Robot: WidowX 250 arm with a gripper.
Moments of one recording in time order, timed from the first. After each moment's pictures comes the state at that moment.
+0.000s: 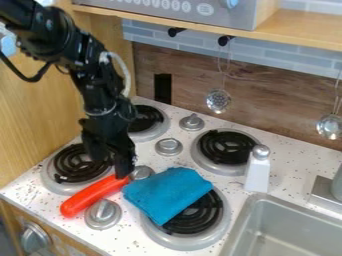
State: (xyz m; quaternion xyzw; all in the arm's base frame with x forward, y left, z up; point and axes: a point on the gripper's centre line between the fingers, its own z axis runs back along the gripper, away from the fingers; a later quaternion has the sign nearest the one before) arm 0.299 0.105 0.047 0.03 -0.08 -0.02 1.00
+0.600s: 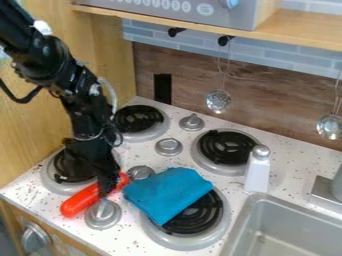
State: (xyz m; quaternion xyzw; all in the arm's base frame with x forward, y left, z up) arm 0.283 0.128 0.016 0.08 -0.06 0.02 0.99
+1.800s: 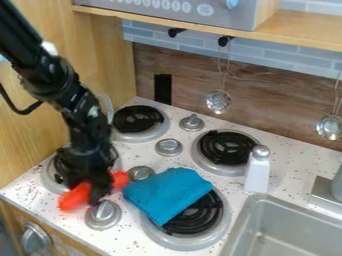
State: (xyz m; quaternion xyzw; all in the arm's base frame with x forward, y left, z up) arm 0.275 0.144 -0.015 0.12 -0.05 0.04 0.99
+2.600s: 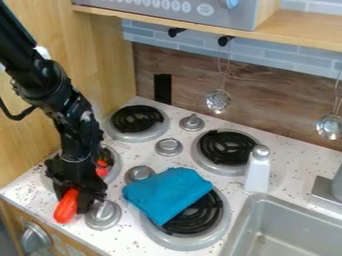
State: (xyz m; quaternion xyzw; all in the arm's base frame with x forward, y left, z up) arm 0.264 0.139 -0.016 0.10 -0.03 0.10 0.99
